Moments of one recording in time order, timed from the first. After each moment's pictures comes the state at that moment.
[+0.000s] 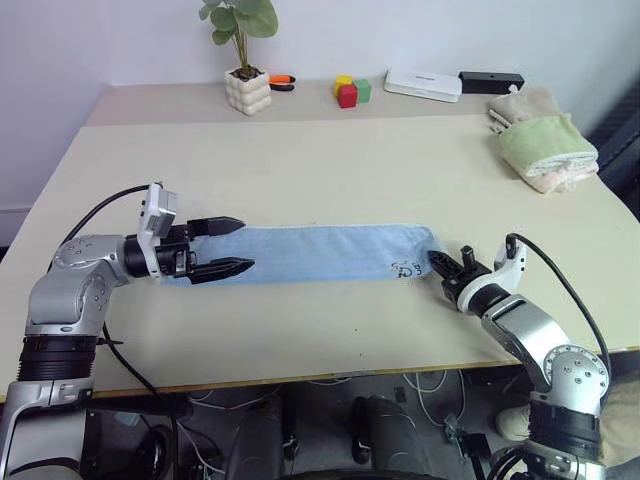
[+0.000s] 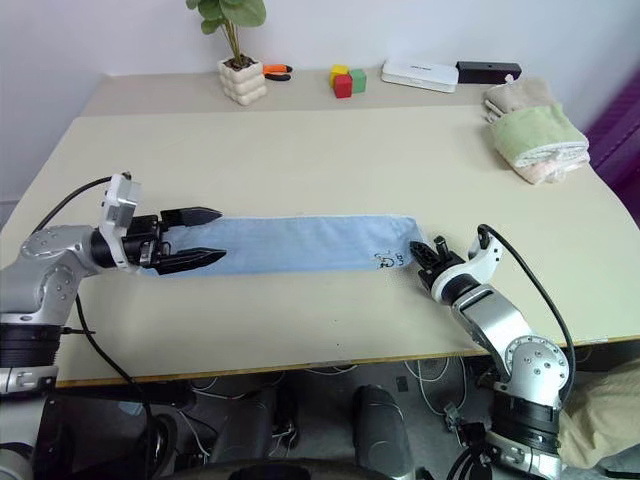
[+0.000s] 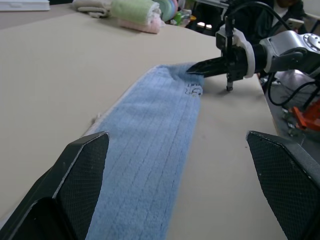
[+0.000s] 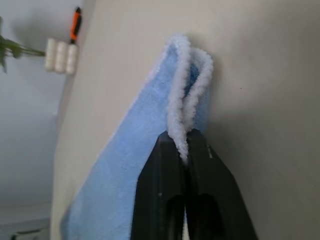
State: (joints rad) left arm -0.42 0.73 0.14 0.11 -0.57 0.41 -1.35; right arm -0.14 -0.30 -0.40 -0.15 1.57 0.80 -0.40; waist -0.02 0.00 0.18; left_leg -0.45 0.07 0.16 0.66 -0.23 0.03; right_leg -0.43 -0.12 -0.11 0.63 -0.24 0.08
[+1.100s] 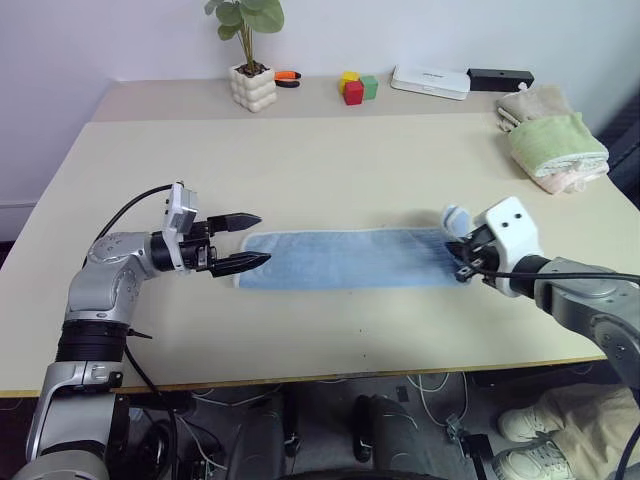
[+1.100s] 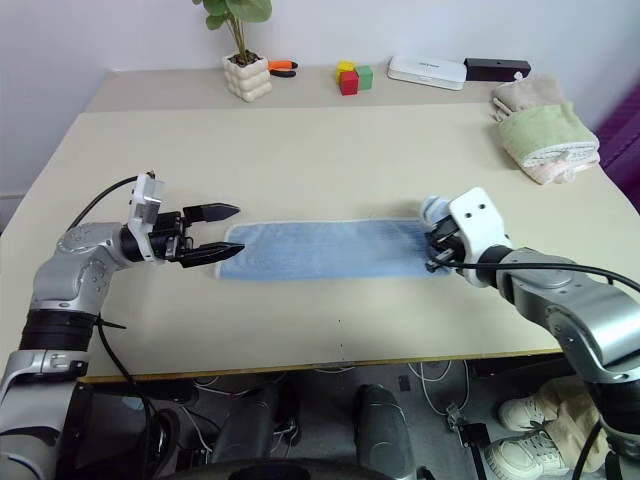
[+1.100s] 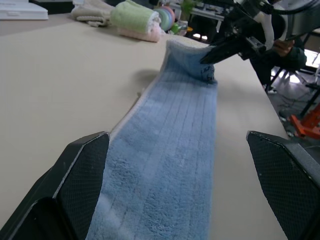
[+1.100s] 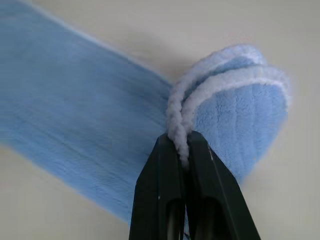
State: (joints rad) left arm -0.49 0.63 0.09 0.24 -0.52 0.30 -1.36; right arm -0.26 -0.99 0.04 -0.48 0.67 0.85 0.27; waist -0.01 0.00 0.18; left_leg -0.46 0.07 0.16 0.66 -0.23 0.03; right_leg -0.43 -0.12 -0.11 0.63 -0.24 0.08
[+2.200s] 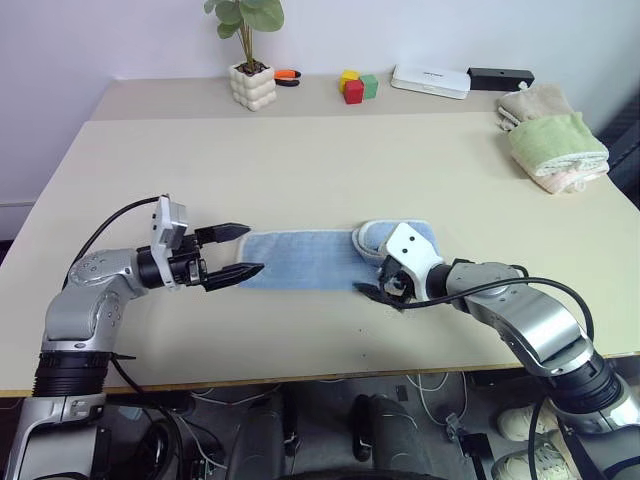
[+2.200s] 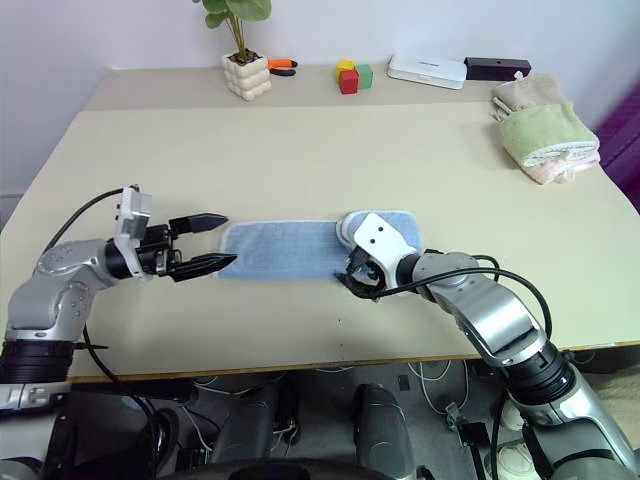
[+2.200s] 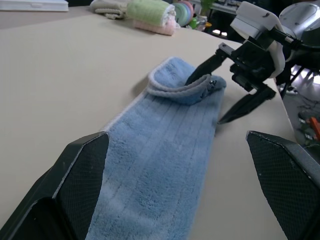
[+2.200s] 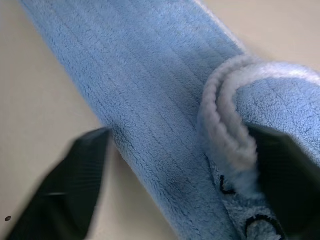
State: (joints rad) left arm -0.35 0.67 0.14 0.06 -0.57 0.36 -1.25; right arm -0.41 -0.69 0.26 -0.43 0.36 0.85 0.55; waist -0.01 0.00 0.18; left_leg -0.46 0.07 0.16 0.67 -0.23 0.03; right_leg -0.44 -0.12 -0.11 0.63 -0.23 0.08
